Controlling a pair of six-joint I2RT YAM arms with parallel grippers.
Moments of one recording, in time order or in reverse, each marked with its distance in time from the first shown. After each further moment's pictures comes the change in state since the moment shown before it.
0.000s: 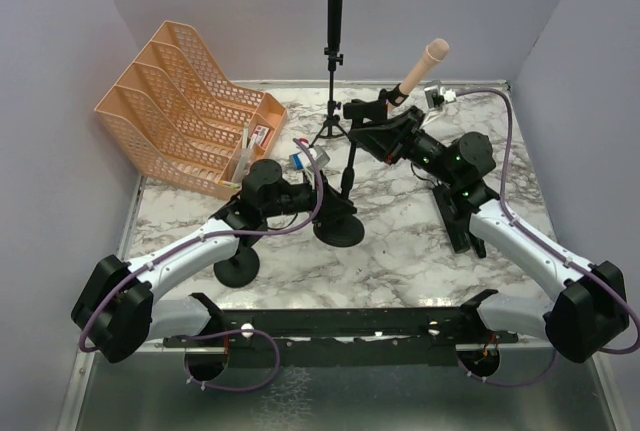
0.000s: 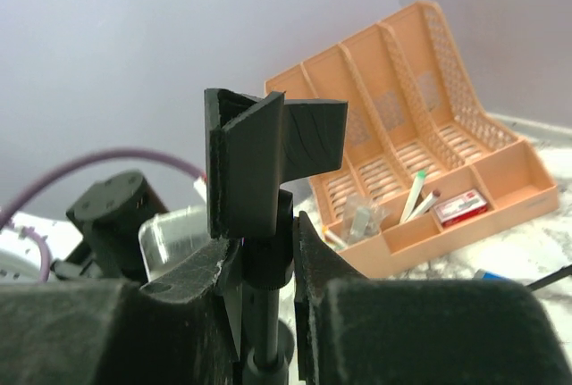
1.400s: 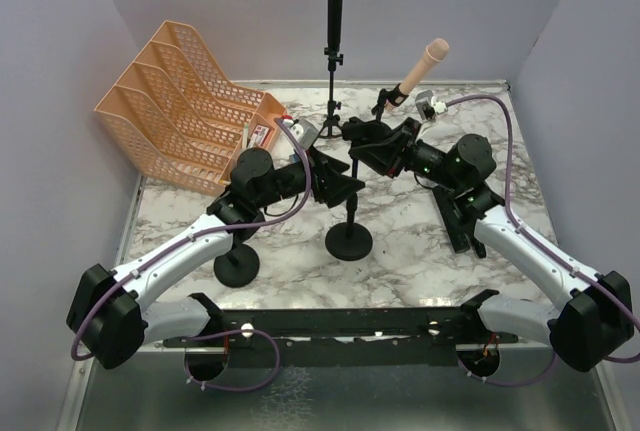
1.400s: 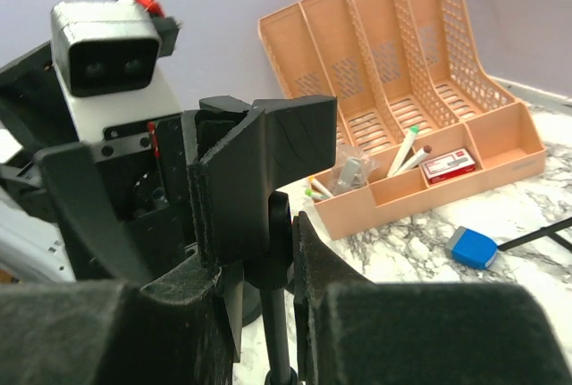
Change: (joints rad) left arm -0.002 -0.051 0.101 0.010 -0.179 -0.045; right arm -0.001 -0.050 -0.005 -0.158 -0.058 -0.140
